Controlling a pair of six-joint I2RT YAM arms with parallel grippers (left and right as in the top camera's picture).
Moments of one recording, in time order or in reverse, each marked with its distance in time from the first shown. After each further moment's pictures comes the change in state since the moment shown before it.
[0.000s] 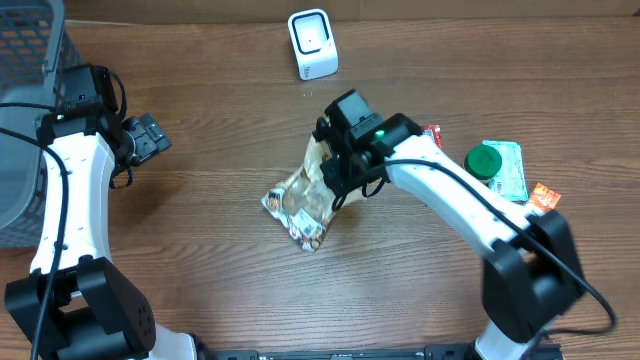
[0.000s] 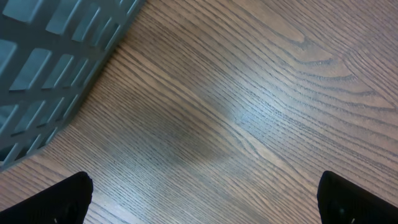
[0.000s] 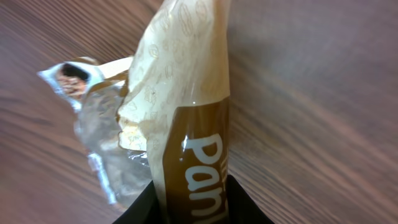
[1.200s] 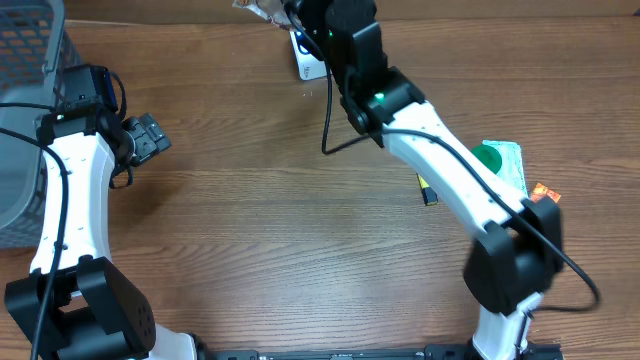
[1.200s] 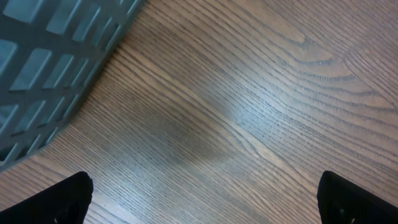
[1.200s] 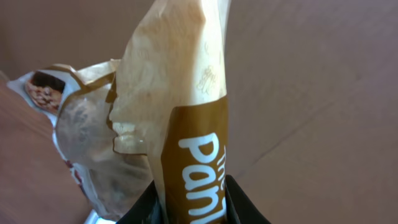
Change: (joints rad) left arm 0.000 0.000 0.000 0.000 0.000 0.000; right arm -0.040 0.141 0.310 0.943 0.479 -0.597
